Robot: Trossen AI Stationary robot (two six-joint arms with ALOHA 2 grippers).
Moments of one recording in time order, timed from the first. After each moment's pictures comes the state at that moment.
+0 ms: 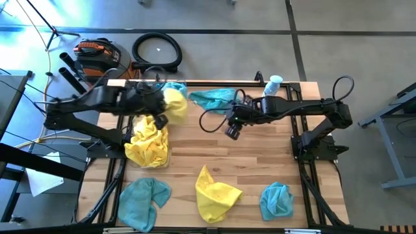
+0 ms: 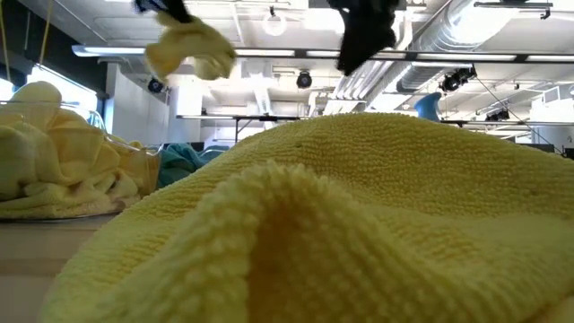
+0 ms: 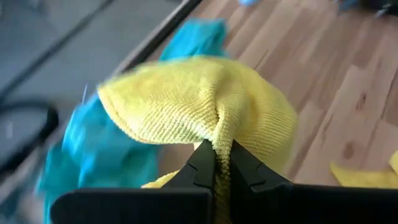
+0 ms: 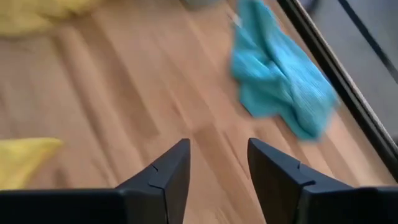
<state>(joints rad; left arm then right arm) 0.06 1.13 1.36 -1.10 -0.41 -0.37 -0.02 1.58 1.52 -1.00 0.33 0.35</state>
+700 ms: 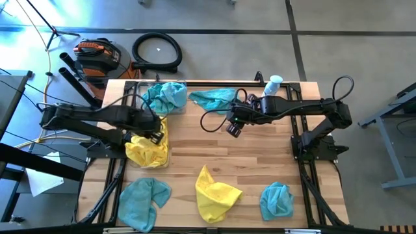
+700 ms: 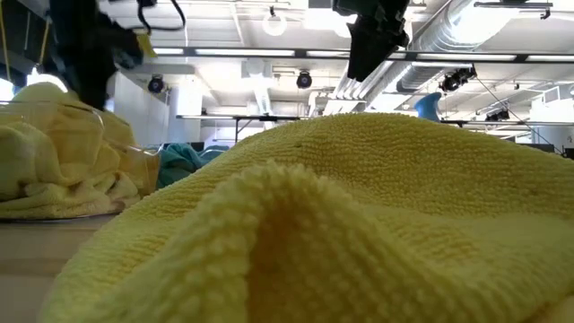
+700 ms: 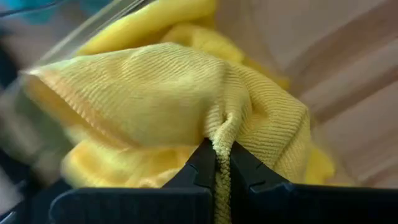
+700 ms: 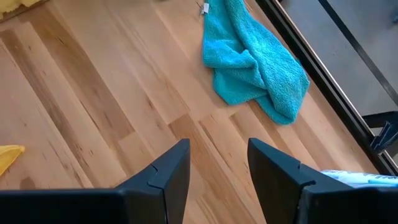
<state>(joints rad) 0.02 1.04 0.87 -1.21 -0.21 -0.99 -0.02 1.58 1.52 -1.08 0.42 0.44</state>
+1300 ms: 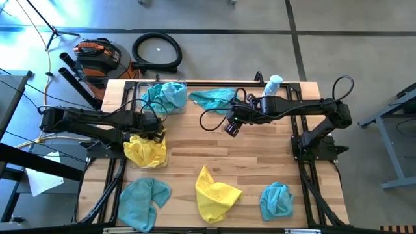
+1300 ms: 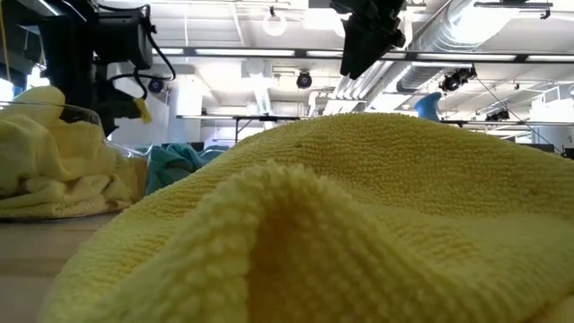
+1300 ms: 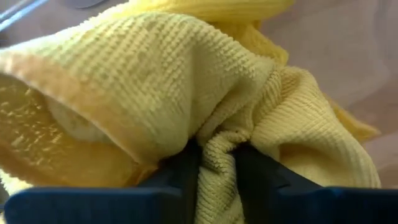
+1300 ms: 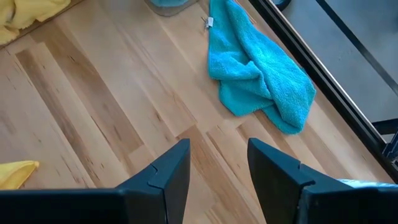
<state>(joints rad) 0.11 1.05 0.58 -0.95 -0.22 -1.07 -0.02 1.58 1.52 -1.03 0.42 0.45</state>
